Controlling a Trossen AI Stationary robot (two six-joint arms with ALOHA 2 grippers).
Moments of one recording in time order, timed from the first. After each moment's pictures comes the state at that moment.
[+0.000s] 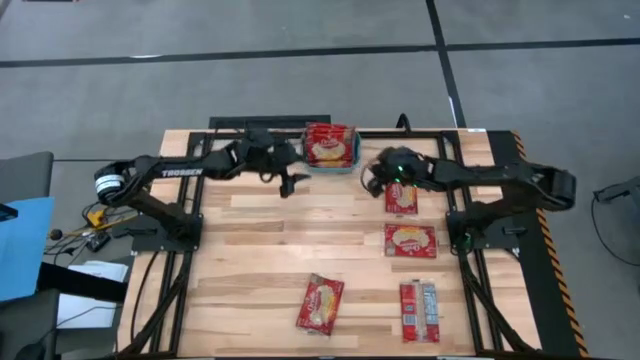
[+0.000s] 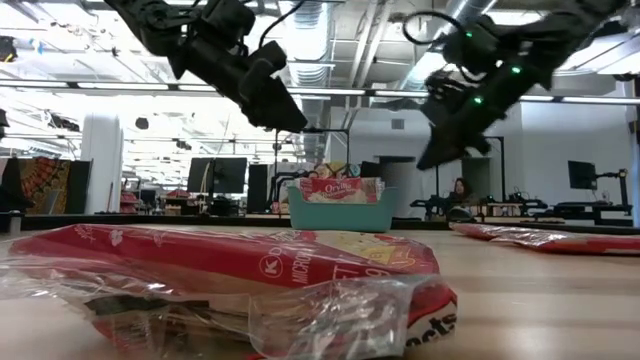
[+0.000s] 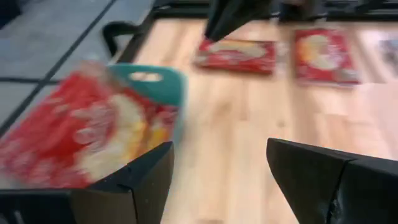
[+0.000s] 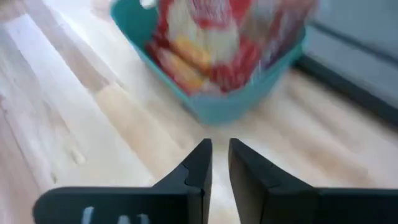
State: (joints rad) left arm 0.42 1.42 0.84 0.20 0.18 0.17; right arm -0.38 1.24 0.59 0.00 0.24 0.29
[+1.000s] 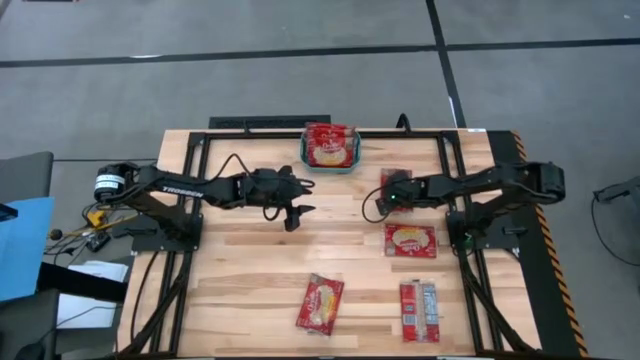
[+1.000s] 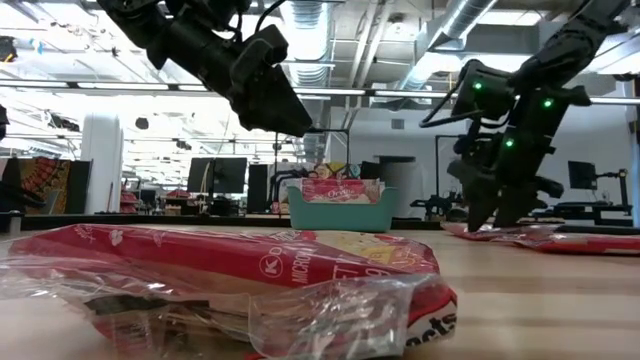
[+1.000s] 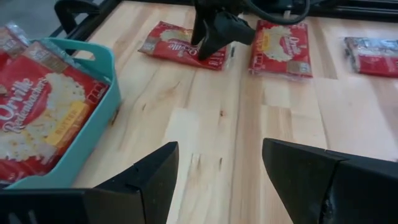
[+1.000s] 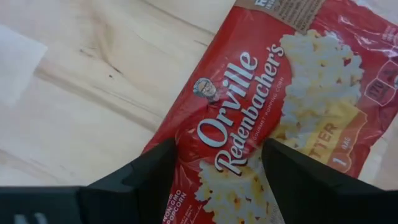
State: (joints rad) left arm 0.12 1.42 0.75 0.28 -0.08 -0.03; right arm -0.26 1.39 0.49 -0.30 0.33 0.84
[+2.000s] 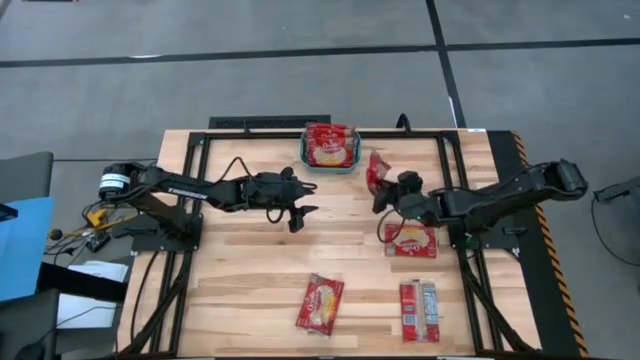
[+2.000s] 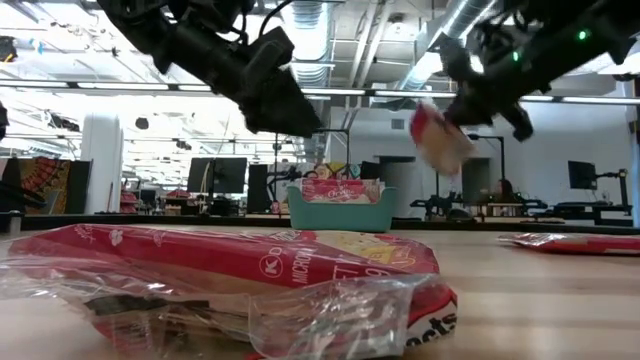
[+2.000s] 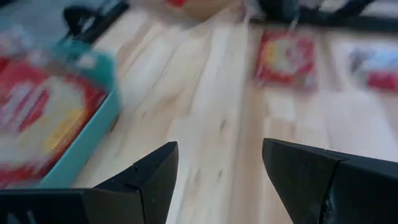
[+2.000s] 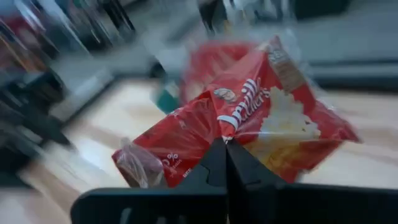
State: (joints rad) left arm 0.09 1.48 0.75 0.38 -0.13 -0.06; right arm 0.12 1.12 0.48 0.15 0.91 0.85
